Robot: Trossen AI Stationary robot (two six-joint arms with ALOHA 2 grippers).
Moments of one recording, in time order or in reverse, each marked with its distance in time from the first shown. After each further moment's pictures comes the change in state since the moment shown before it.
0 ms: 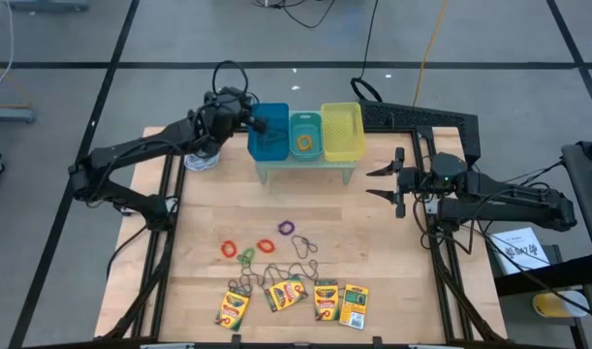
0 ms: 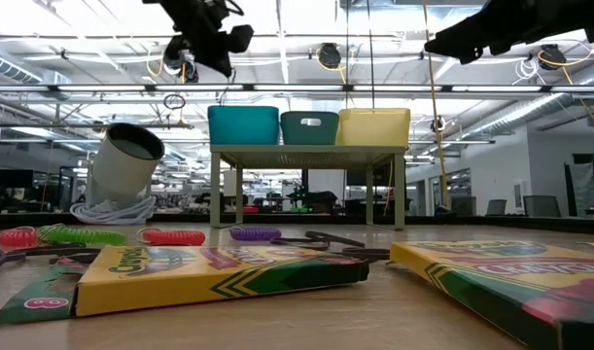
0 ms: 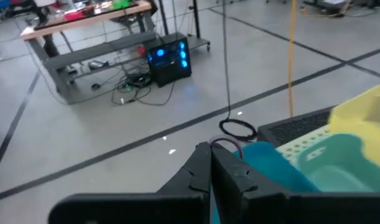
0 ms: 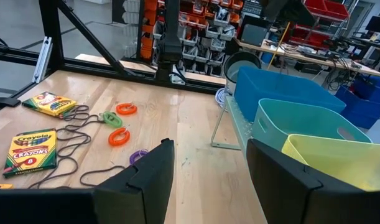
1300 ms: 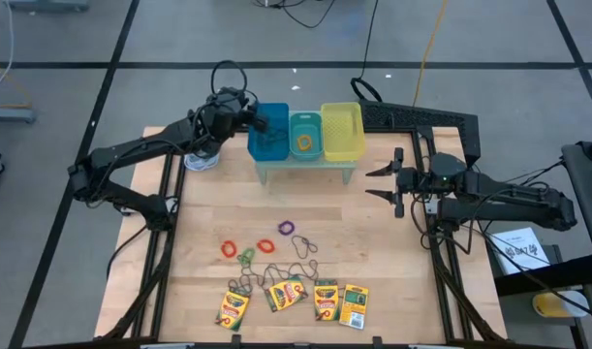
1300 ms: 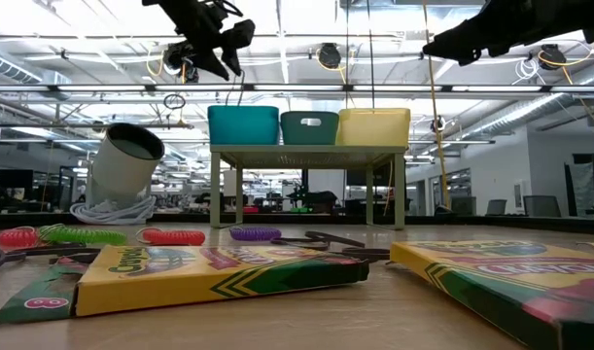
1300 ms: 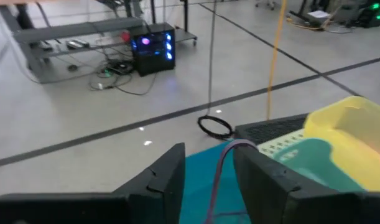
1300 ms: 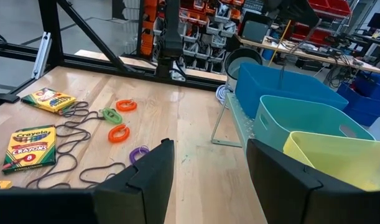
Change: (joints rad) left arm 0.010 0.000 -0.005 -0.001 0.085 -0.138; right arm 0.000 0.015 0.000 0.001 0.001 -0.005
